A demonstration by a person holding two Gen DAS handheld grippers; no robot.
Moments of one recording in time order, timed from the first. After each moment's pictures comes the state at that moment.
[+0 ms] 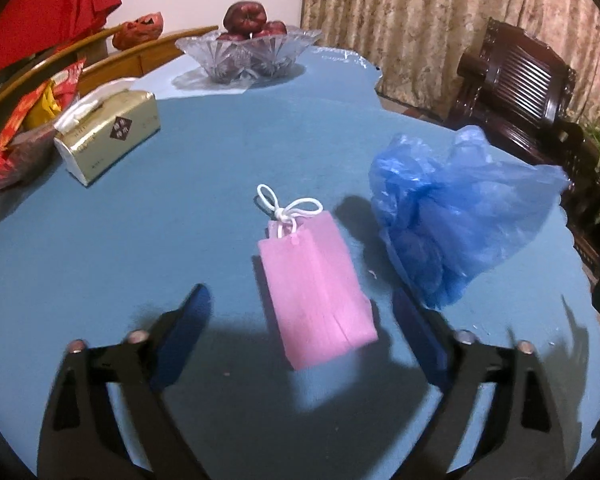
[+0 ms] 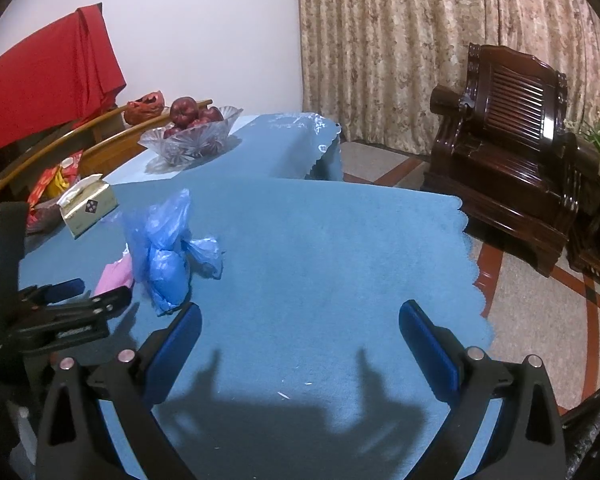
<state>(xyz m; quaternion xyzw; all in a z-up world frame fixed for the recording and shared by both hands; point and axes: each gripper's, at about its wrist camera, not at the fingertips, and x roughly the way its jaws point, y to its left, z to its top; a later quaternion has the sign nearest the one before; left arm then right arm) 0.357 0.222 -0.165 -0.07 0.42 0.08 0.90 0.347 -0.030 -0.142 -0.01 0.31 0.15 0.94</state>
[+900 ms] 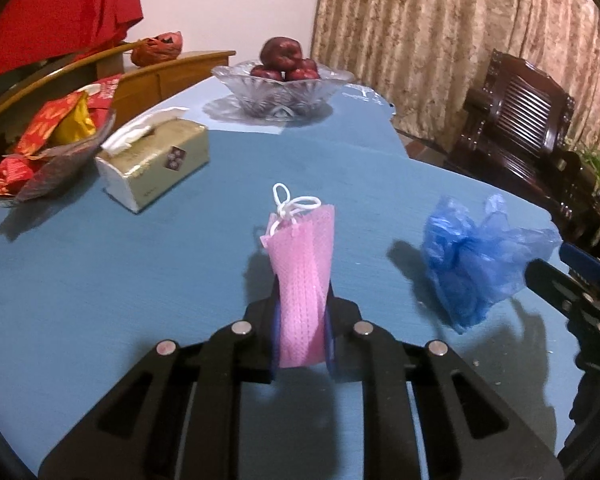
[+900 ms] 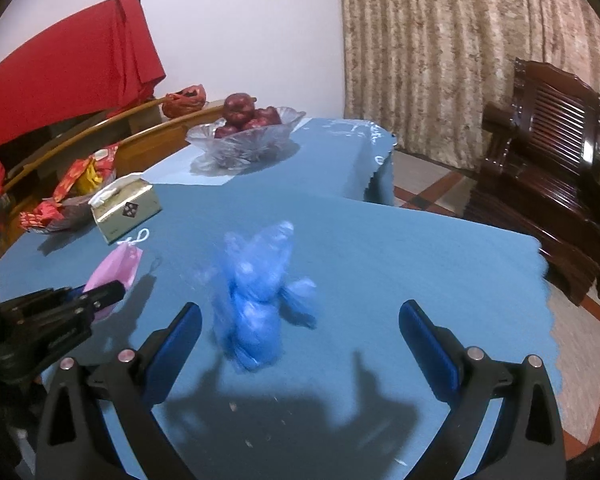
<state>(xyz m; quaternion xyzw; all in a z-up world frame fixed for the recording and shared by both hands) 0.331 0.276 -0.135 -0.08 0.36 0.09 0.92 0.379 0.066 -0.135 -0.03 0.31 0.22 0.92</state>
